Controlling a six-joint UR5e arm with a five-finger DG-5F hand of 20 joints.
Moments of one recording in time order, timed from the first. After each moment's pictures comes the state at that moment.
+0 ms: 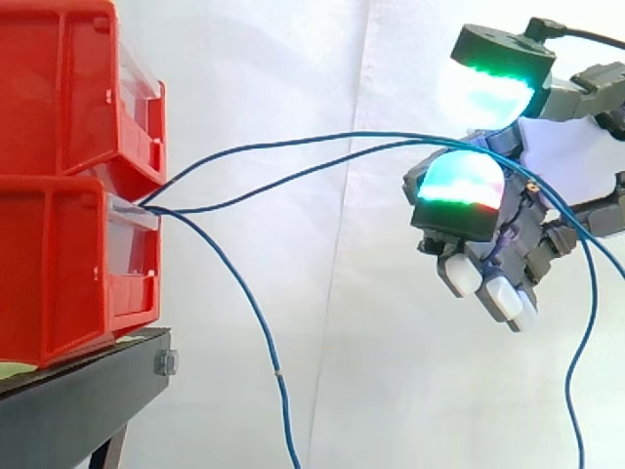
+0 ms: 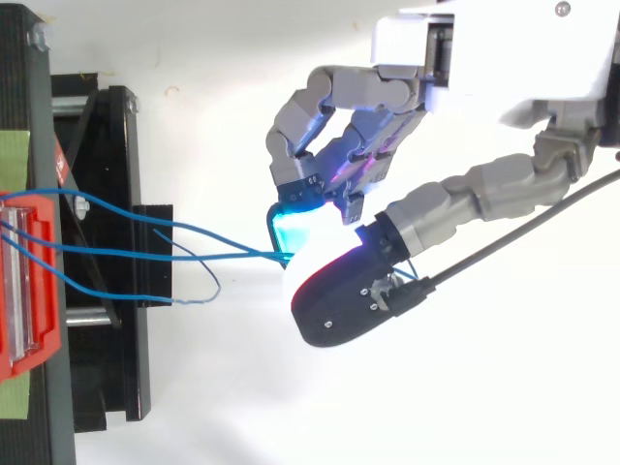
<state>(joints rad) 0.06 -2.16 -1.08 -3.31 -1.41 -0.28</state>
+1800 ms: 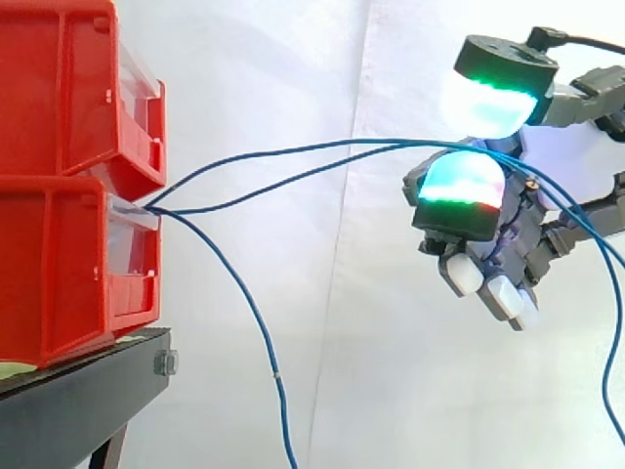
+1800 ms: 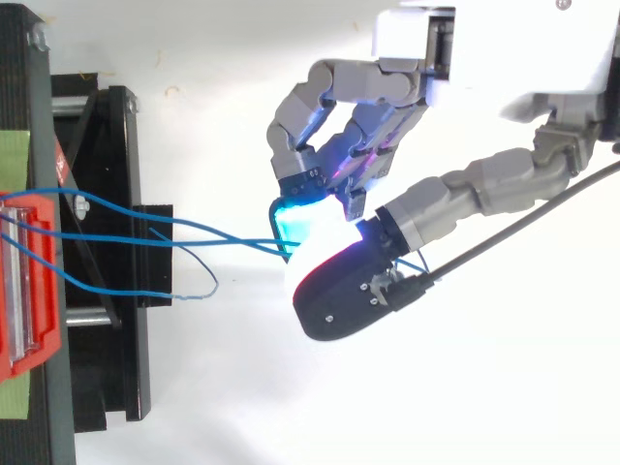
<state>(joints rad) 0.06 -2.16 -1.08 -3.31 -1.41 -0.28</state>
